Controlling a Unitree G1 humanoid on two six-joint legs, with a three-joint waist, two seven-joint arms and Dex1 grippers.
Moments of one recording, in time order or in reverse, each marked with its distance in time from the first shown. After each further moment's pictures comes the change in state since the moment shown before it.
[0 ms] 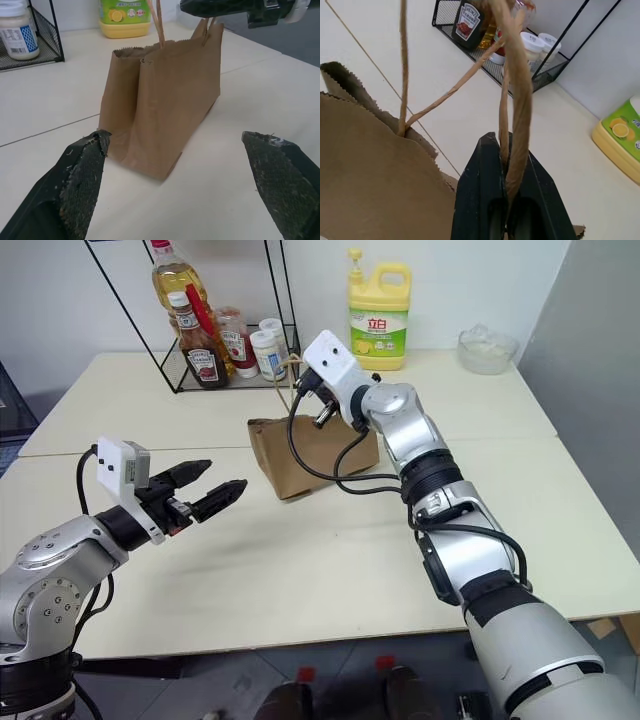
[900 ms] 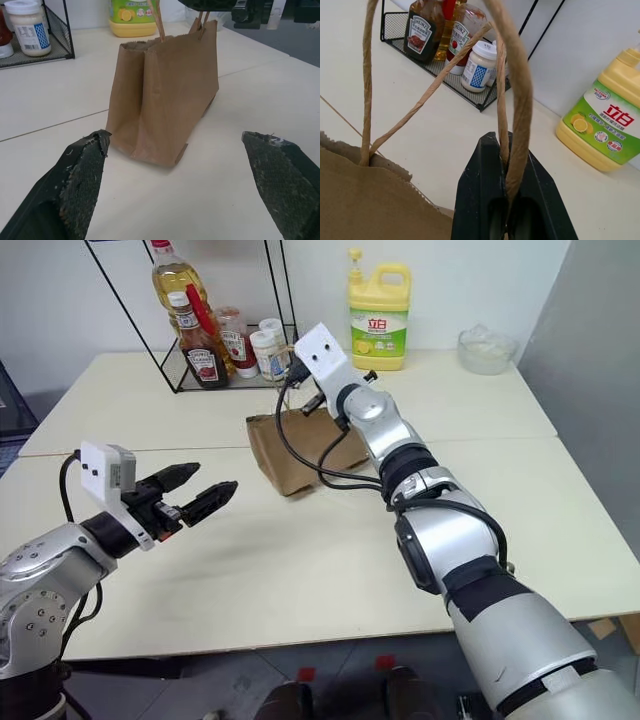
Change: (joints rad) left arm 0.031 0.000 0.041 -0.037 -0.028 0.038 0.026; right arm -0.164 0.093 -0.079 0.463 -0.011 -0.308 -0.306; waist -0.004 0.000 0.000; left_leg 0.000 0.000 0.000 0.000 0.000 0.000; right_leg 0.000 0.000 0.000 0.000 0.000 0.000
